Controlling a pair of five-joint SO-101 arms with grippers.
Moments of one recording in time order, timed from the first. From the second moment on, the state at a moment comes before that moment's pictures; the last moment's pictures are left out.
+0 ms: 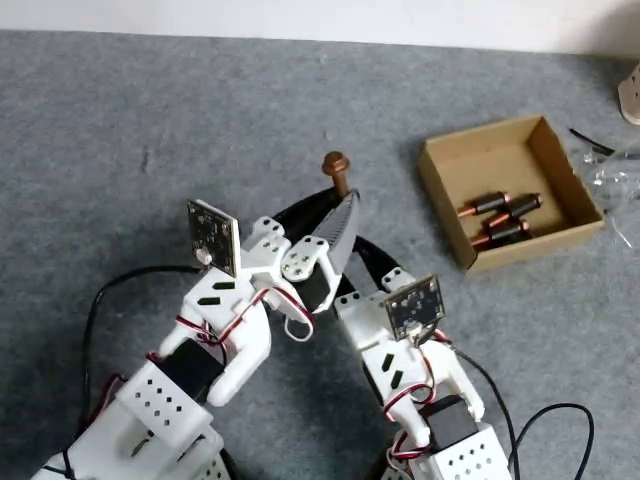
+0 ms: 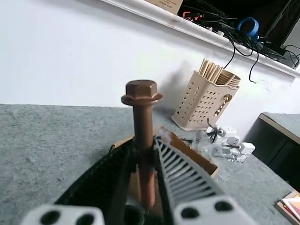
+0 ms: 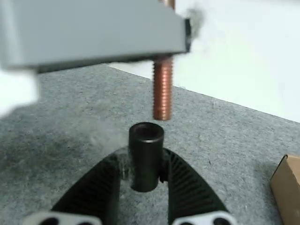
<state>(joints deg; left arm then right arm) 32.7 -64.7 69.5 2.3 27.0 -30.7 -103.0 95.7 19.8 6.3</state>
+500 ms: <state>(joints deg) 32.3 -65.0 70.2 9.5 23.3 -30.8 -103.0 95.7 19.9 6.4</state>
